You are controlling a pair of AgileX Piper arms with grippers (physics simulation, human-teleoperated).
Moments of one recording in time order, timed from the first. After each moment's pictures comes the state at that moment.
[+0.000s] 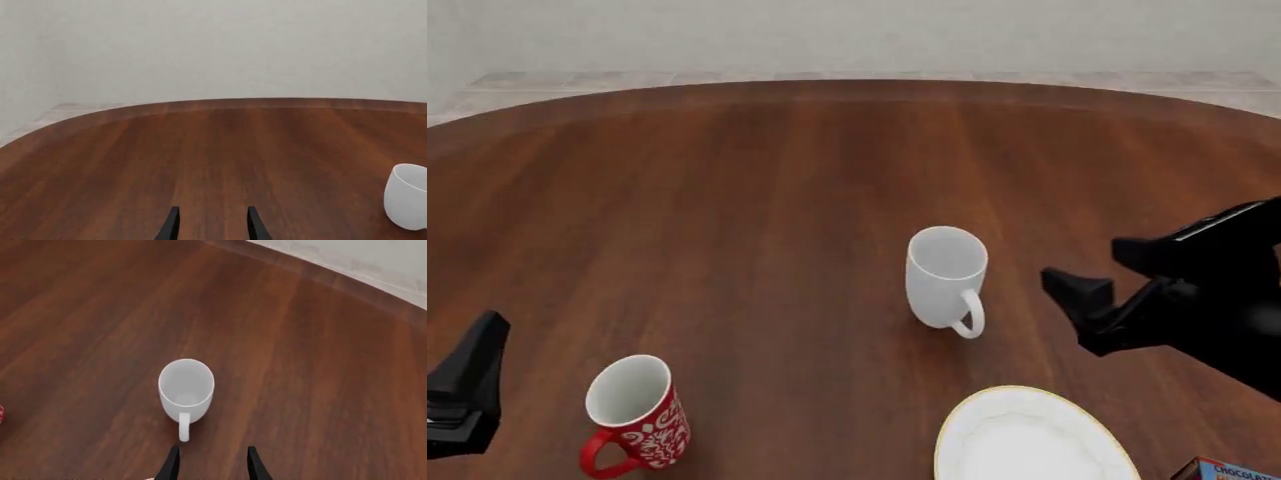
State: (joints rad) left arm 0.00 0.01 0.00 0.00 0.00; right arm 0.36 0.80 -0.41 0.11 -0.12
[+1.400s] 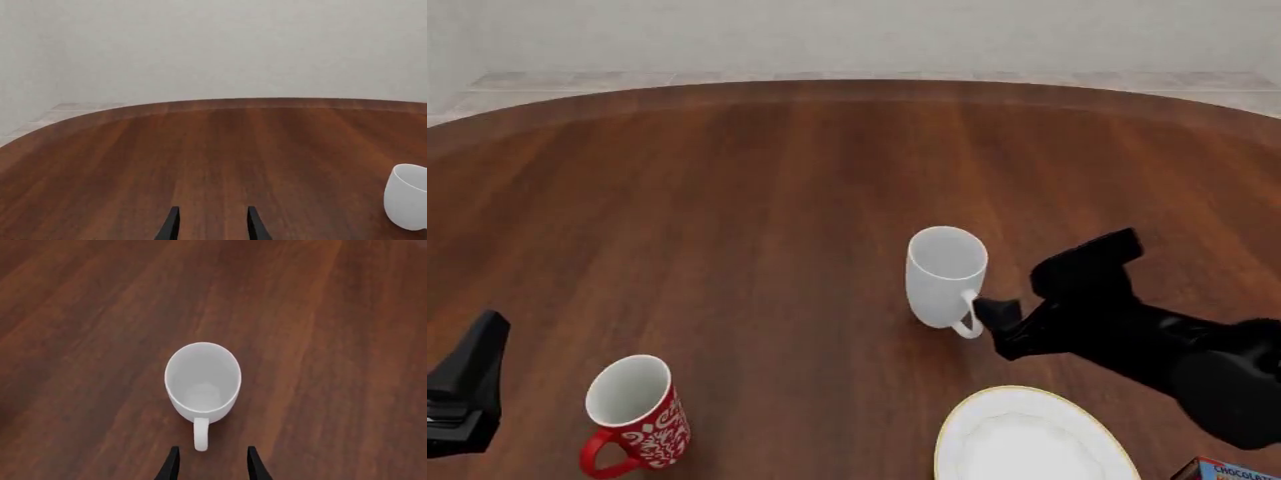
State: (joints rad) left arm 0.00 0.02 0.00 -0.01 0.00; right arm 0.42 1.25 -0.39 -0.20 -0.04
